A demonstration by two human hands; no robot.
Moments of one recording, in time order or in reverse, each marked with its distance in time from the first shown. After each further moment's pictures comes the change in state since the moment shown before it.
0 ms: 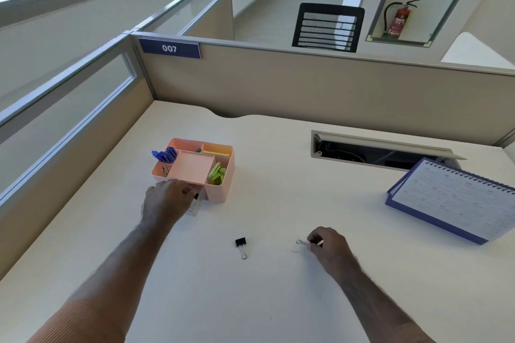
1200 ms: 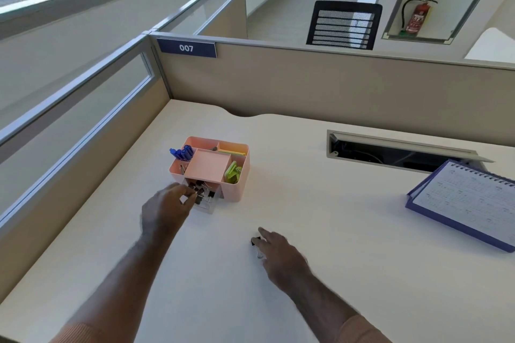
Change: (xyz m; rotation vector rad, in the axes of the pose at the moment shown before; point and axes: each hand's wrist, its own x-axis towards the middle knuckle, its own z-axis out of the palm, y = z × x) left_hand -0.030 -0.032 -0.008 -0.042 0.258 0.066; right_hand -0.026 -0.092 0.082 -0.379 -0.335 -0.392
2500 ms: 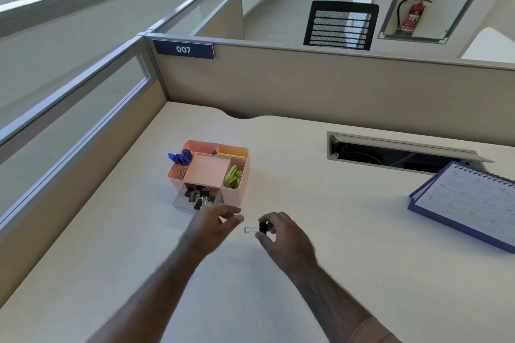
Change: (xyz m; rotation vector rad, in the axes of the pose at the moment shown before) left_hand -0.019 0.055 0.022 -0.468 -0.460 0.003; right_hand 0.014 -0.018 -0.037 0.267 0.394 0.091
